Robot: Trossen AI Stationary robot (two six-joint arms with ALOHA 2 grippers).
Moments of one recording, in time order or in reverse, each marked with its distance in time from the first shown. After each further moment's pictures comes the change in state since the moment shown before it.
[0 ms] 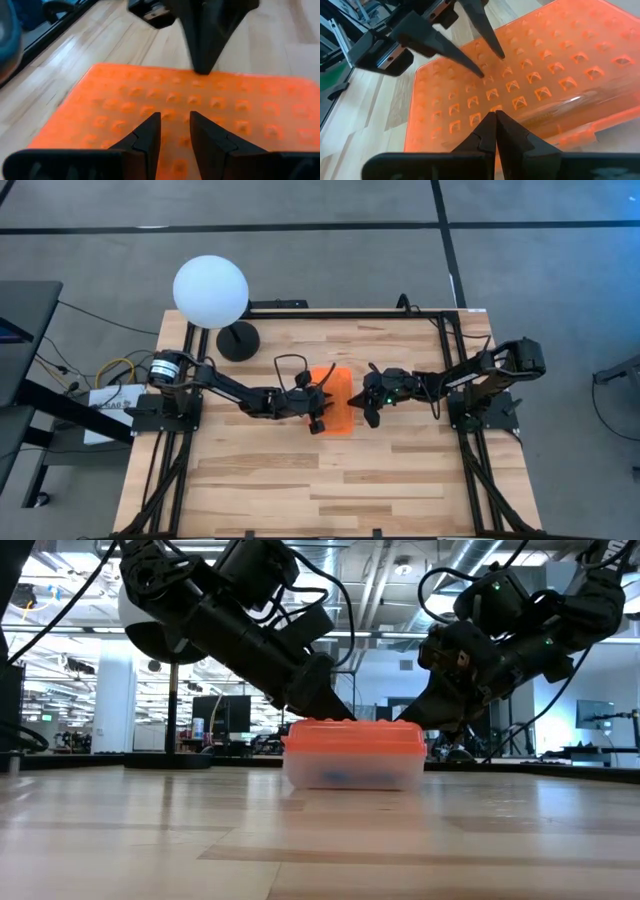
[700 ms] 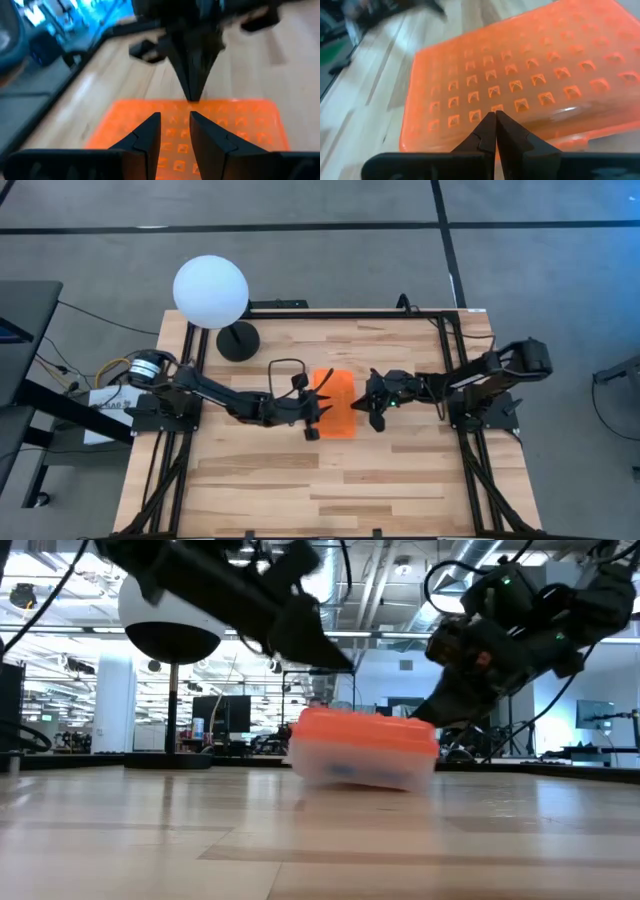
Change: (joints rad) left arm -0.099 -0.132 0.000 -0.049 -0.106 0.132; right arm 0.013 -0.061 -0.006 -0.028 -0.006 -0.103
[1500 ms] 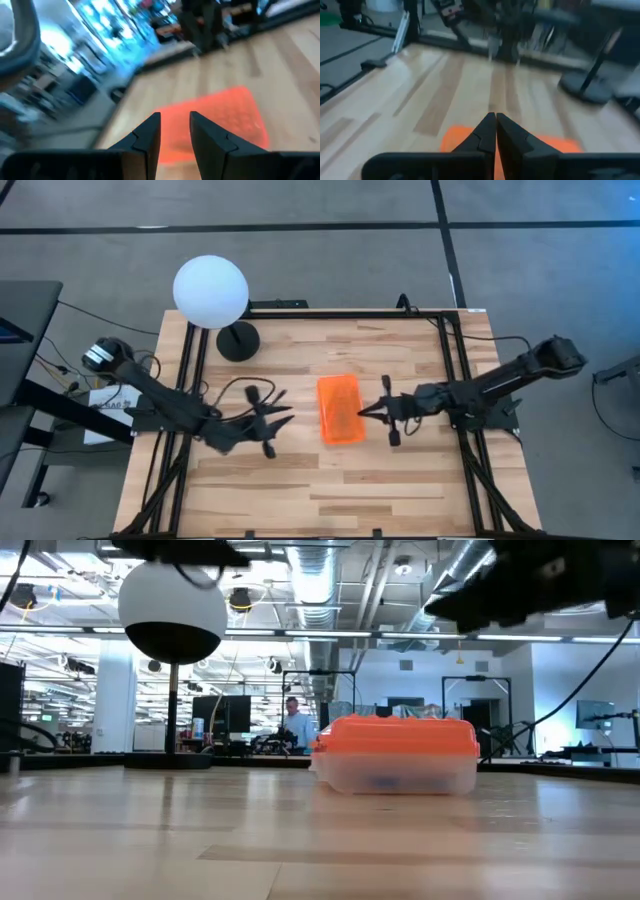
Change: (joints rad) left arm -0.346 -0.430 -0.215 -0.097 -0.379 0.125; right arm 0.276 -0.341 0.001 -0.048 0.283 -0.425
